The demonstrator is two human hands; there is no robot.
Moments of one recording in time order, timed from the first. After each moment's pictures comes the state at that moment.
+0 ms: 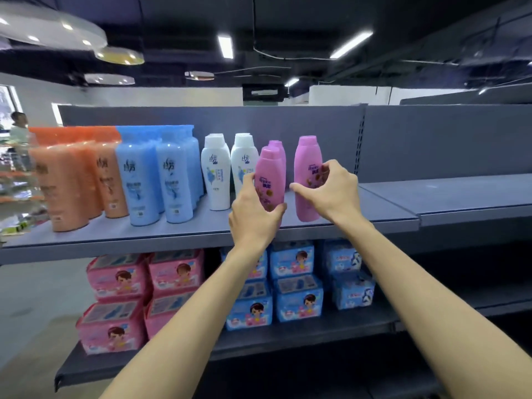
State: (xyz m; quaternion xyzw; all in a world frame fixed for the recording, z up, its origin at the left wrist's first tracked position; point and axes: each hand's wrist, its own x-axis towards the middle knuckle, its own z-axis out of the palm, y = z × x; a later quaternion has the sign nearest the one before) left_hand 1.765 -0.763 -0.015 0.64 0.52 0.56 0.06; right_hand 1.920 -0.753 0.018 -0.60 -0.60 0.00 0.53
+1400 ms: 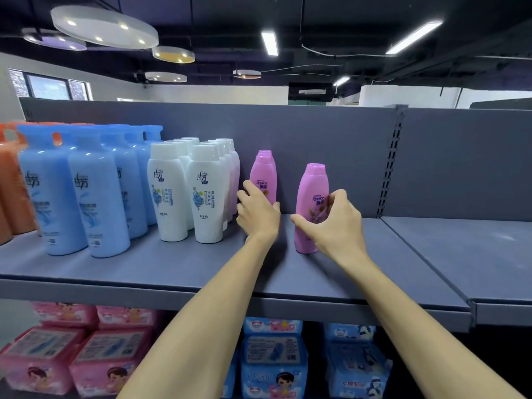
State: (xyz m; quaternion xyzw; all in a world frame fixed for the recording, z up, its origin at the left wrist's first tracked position) left_hand 1.880 -0.529 -0.015 0.49 0.74 0.46 0.02; right_hand 2.012 -0.579 -0.018 -0.56 -0.64 0.08 0.52
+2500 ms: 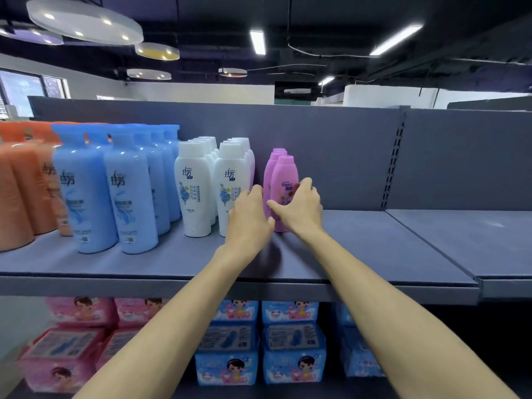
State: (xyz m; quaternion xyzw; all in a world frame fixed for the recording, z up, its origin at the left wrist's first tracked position) left_hand 1.799 -0.614 -0.007 0.68 0.59 0.43 -0.02; right_hand 1.909 -0.562 -0.007 -0.61 -0.63 0.09 0.47
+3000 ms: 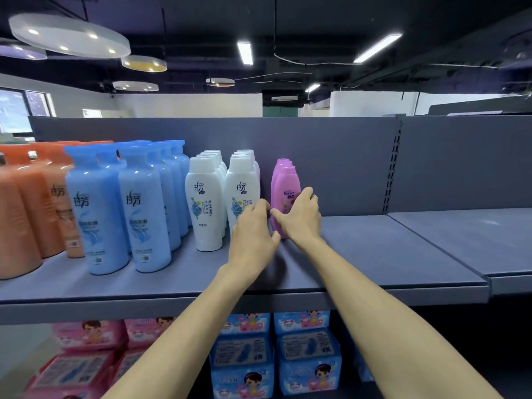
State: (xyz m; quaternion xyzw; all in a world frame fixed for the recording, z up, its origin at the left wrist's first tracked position) left_hand 1.777 -0.630 -0.007 0.71 0.56 0.43 -0.02; right_hand 1.882 -0.554 -0.008 -0.65 -0.60 0.06 0.47
